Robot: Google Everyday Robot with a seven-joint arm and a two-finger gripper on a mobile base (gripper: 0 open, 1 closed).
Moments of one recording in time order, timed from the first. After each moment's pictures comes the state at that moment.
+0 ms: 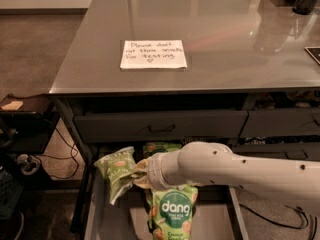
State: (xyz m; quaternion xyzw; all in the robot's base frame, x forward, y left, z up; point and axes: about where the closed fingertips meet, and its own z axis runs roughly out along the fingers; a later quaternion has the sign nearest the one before) arm 0.441 0.063 0.624 -0.74 0.57 0.11 0.35
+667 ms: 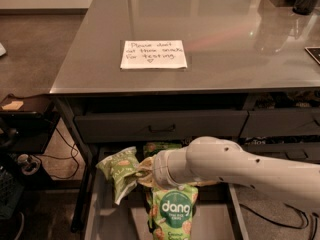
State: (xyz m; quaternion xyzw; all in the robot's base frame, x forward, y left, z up) arm 0.436 0.050 0.643 -0.73 0.57 0.12 0.35
